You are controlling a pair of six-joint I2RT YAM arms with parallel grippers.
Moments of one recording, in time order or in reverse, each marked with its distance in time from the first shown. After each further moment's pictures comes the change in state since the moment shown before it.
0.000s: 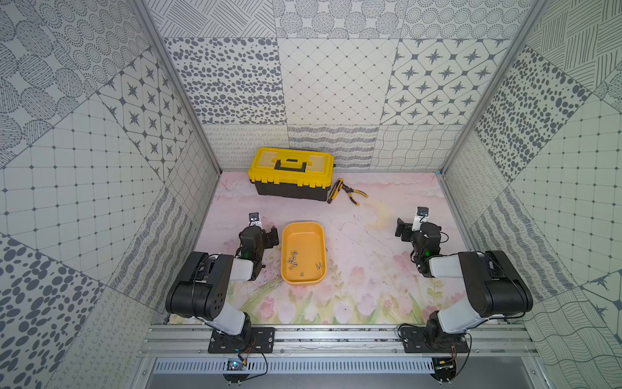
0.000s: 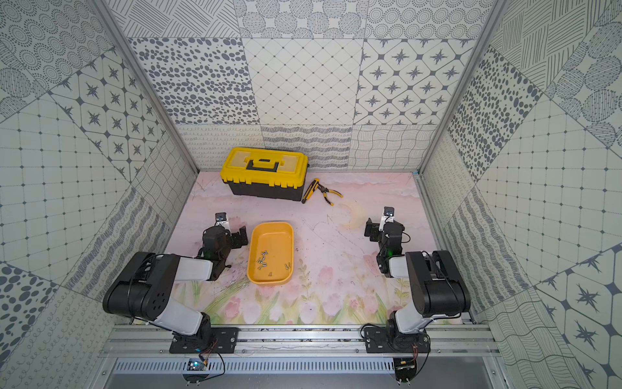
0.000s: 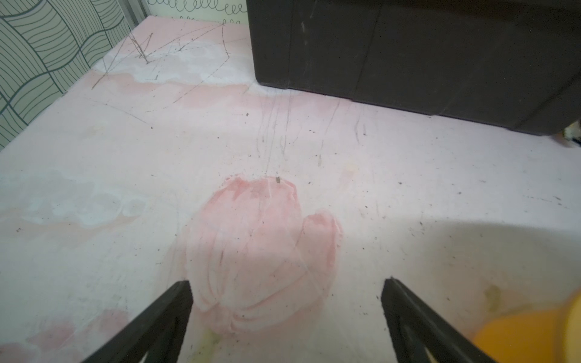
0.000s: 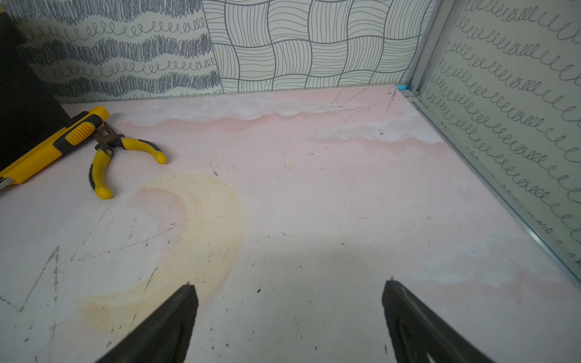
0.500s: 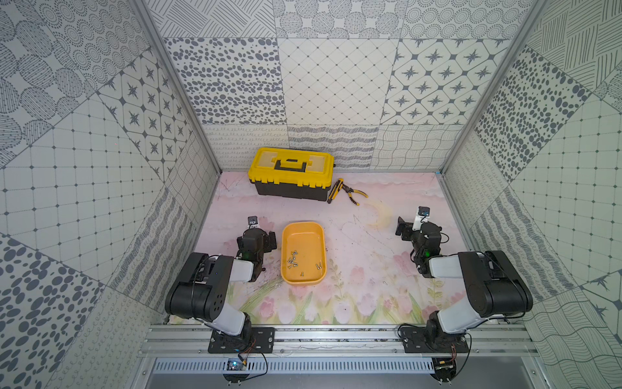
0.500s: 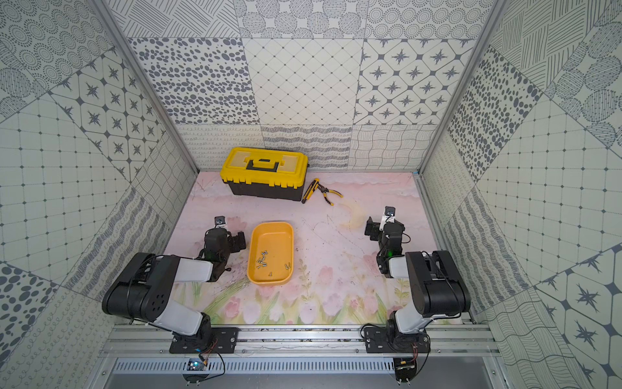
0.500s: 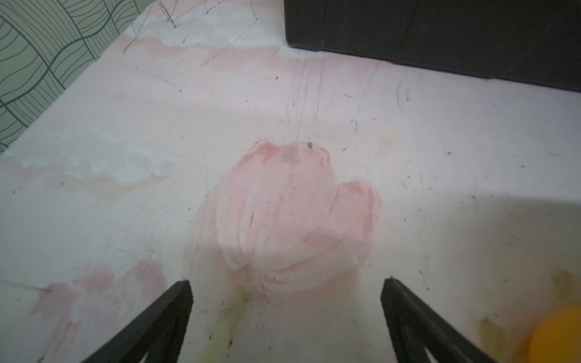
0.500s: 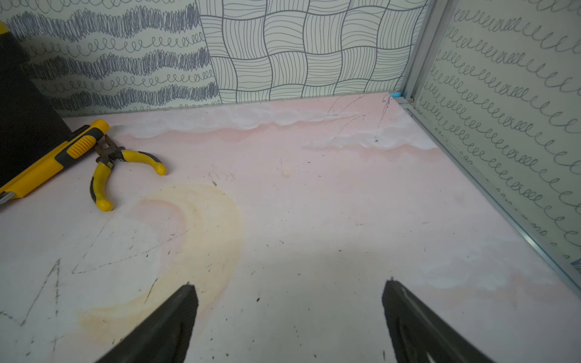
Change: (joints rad) left arm -0.007 -0.006 -0.009 -0.068 -0.083 -0.009; right arm 0.001 0.000 -0.002 0.035 0.011 0.011
